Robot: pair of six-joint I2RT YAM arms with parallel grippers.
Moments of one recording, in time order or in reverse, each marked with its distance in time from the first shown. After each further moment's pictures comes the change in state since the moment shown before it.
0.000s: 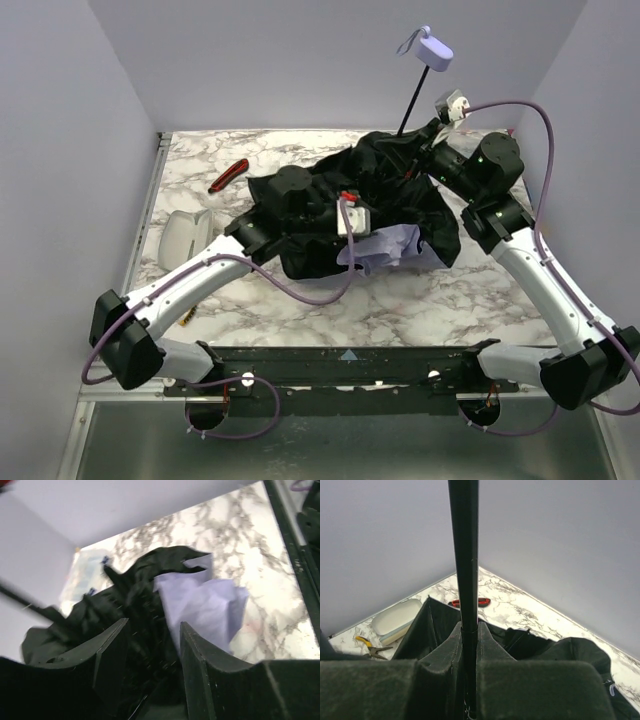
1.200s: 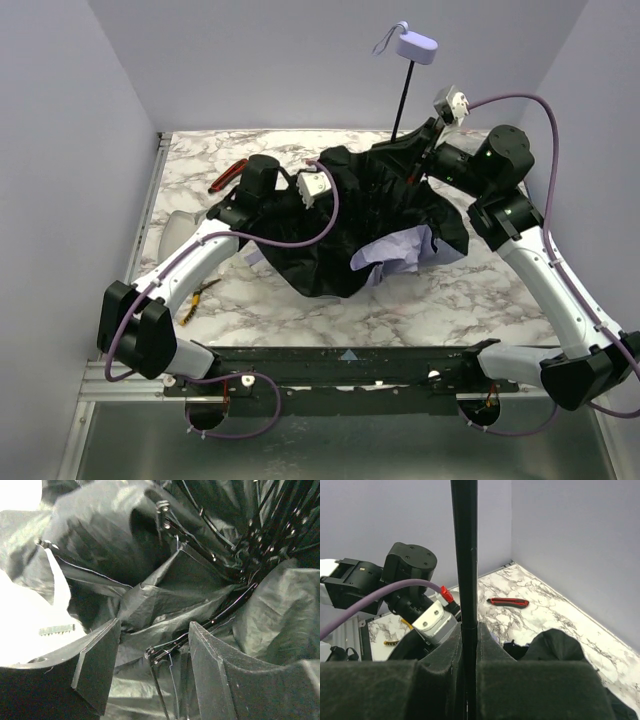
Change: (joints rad) left arm 0.249 0.087 -0.053 -0.162 -0.109 -0.113; right arm -0.002 0.002 0.087 -0.076 -0.203 0.059
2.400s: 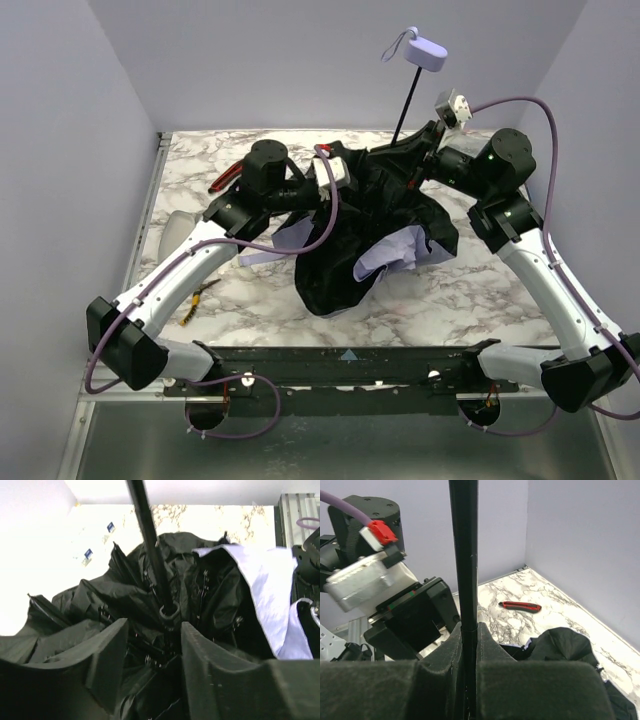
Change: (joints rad) left arm -0.114 -0.064 0.163 0.004 0.140 -0.149; right arm 0.002 -0.011 -0.029 0.049 -0.068 0.027
